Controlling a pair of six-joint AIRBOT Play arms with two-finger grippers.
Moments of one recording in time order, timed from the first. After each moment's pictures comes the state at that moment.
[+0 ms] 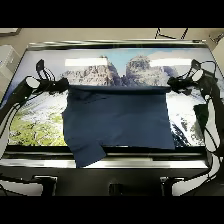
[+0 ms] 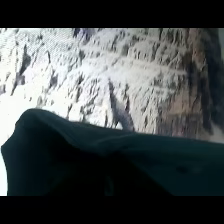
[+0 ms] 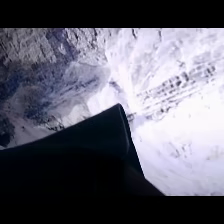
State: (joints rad) left arm 0.00 -1.64 1.41 1.05 -0.76 -1.55; right arm -0.18 -1.76 1.62 -1.35 1.00 1.73
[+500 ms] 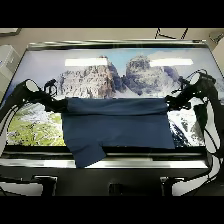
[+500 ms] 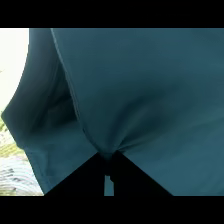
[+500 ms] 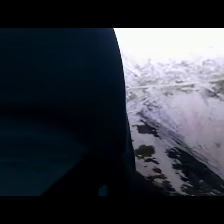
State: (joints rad) left arm 0.02 -1.62 1.34 1.20 -1.27 -1.50; right arm -0.17 -1.75 1.56 -1.42 1.43 1.60
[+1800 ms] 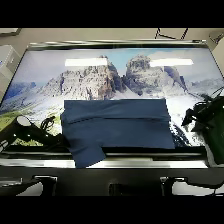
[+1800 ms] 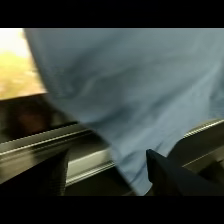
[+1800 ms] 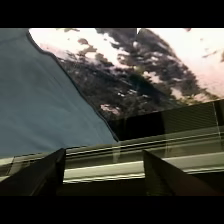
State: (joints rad) left arm 0.16 -1.24 0.60 0.96 -1.34 -1.31; right arm -0.43 -1.51 1.30 -1.41 1.67 1.56
